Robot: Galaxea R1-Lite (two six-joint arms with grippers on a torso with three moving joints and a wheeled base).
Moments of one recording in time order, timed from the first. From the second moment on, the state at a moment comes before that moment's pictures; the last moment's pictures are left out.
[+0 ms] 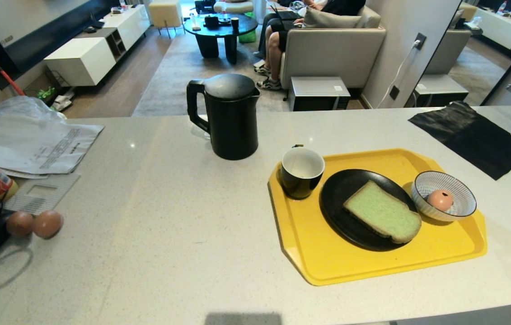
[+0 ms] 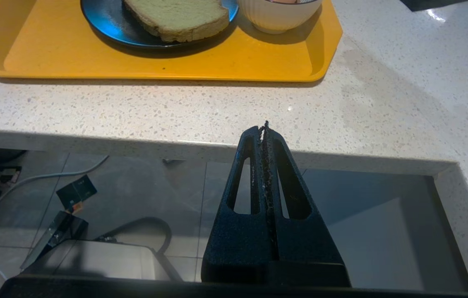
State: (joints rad) left arm 0.81 1.28 -1.01 -0.33 -1.04 0.07; right arm 0.01 0.00 0.00 0.01 0.01 -0.05
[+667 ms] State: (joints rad) left arm 0.68 1.79 -1.23 -0.72 -1.02 0.09; right arm 0.01 0.00 0.00 0.01 0.01 -0.05
